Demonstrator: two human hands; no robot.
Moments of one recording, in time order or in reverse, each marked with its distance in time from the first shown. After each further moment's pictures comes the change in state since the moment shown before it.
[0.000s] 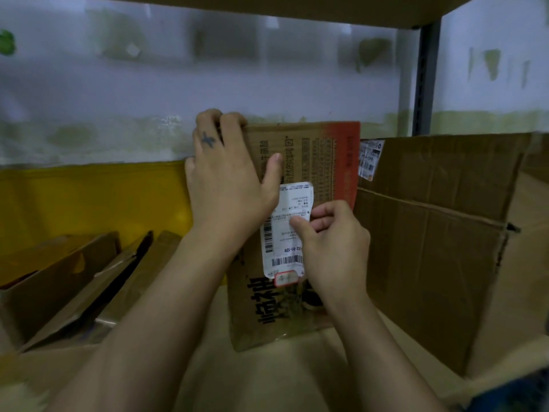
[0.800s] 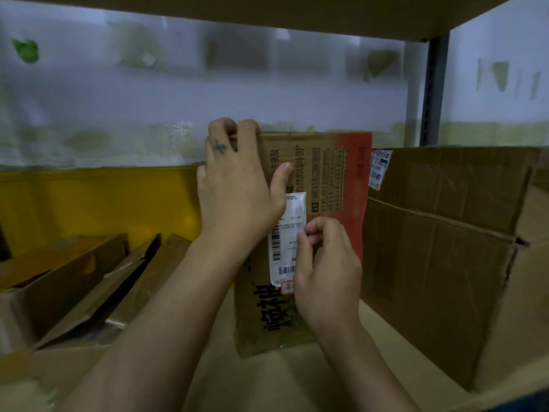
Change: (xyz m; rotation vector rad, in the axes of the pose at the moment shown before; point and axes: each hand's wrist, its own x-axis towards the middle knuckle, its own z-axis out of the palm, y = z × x) left_hand 0.001 0.002 -0.006 -0.003 -0.016 -0.006; right_hand -0.024 0.011 0.012 -0.034 0.058 -0.282
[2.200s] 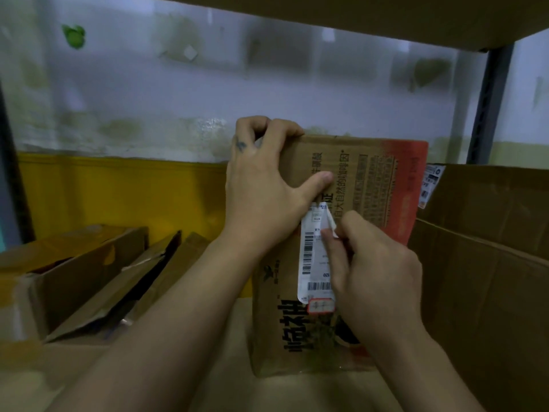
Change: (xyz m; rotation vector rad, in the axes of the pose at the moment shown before) left_hand 0.007 -0.030 0.009 -0.384 0.054 0.022; right_hand 0.027 -0.012 -0.012 -0.263 -0.062 -0.391
